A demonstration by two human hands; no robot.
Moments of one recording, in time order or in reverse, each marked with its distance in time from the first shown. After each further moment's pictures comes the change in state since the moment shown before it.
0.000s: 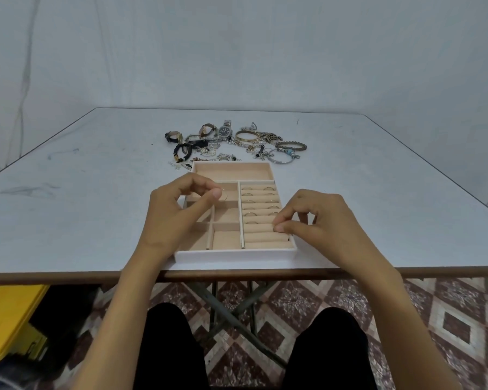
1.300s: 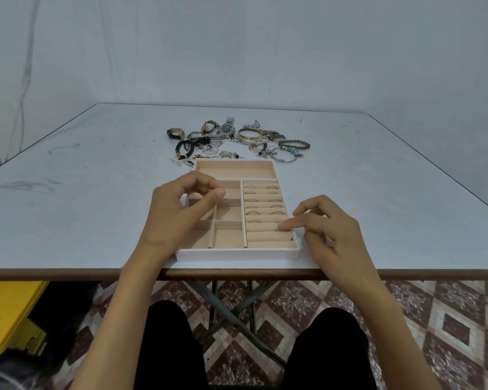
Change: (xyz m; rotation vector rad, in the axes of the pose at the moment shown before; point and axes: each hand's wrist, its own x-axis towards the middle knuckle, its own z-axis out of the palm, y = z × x) left_hand 0.000 -0.001 0.000 0.000 -0.012 0.001; right_hand -0.025 0.022 0.020 0.025 0.200 -0.171
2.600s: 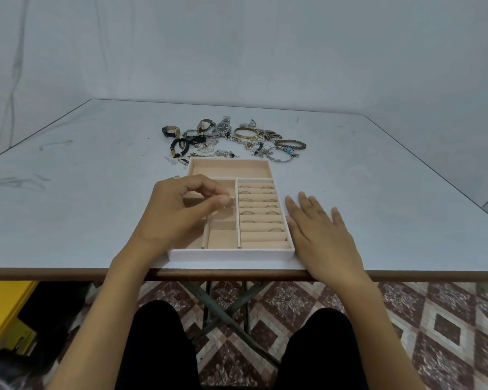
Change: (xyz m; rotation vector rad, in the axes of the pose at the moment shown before) left_hand 0.004 0.011 0.002 0.019 -0.122 0.015; right_hand 0.015 0.000 0.007 -0.671 -0.455 0.407
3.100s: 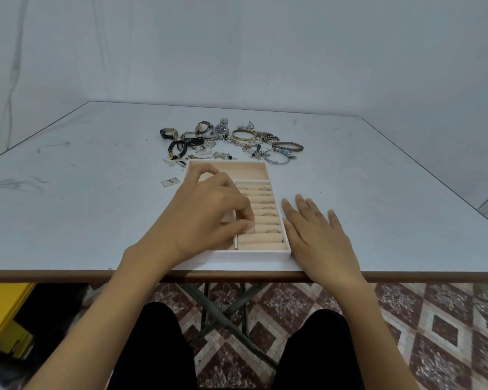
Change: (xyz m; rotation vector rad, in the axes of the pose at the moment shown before) left_hand 0.009 0.017 0.014 0.710 -0.259 0.521; right_hand -0.002 -0.004 -0.003 -0.001 0.008 0.010
